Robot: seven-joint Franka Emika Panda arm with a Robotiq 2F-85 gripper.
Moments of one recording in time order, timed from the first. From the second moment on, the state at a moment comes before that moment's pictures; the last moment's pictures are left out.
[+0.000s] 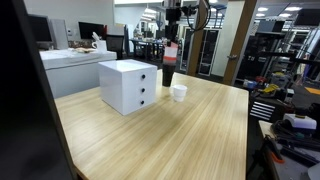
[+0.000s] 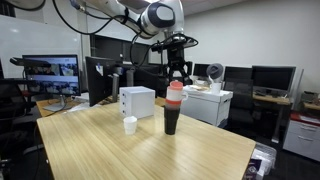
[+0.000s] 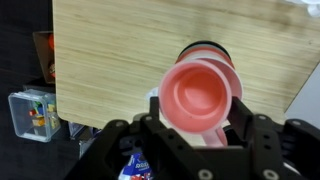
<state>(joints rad) -0.31 0.50 -0.14 -1.33 -0.07 1.91 -0.44</state>
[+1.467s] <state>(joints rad) -0.24 0.19 -0.14 -1.54 -0.23 1.68 -0.58</state>
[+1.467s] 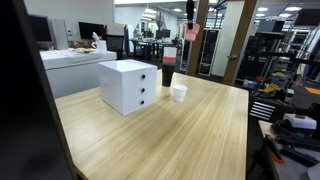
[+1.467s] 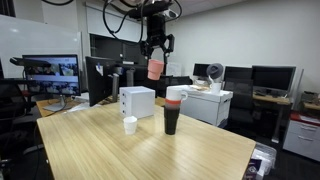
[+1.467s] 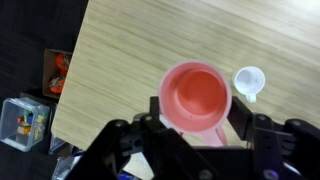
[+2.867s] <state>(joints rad) -0.17 -0.21 -0.19 -2.35 -0.14 2.05 -0.67</state>
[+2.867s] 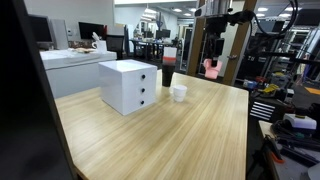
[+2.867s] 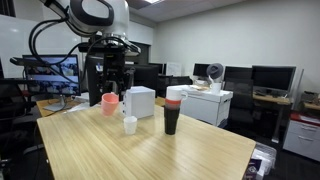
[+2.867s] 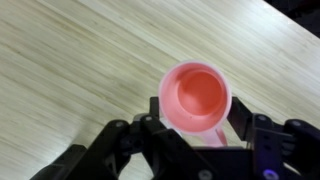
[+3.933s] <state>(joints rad) -0.09 -0.07 -0.15 -2.36 -0.13 2.24 -0.54</state>
